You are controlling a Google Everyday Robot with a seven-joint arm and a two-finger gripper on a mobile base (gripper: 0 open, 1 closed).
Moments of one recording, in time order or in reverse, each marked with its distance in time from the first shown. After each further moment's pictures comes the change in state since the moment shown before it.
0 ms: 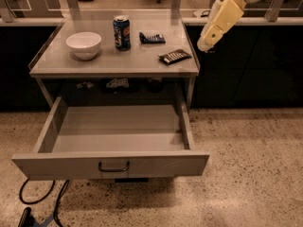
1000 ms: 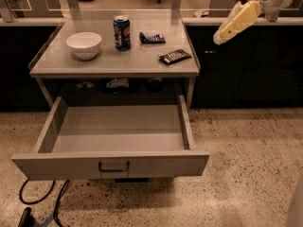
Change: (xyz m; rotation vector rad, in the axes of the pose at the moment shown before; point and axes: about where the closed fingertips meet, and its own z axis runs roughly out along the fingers) arm 0.057 -0.049 -0.001 0.040 -0.258 0.110
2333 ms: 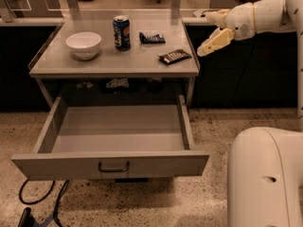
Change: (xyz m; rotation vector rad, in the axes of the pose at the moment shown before) arm 0.094 -0.061 0.081 -0.010 -0.138 0.168
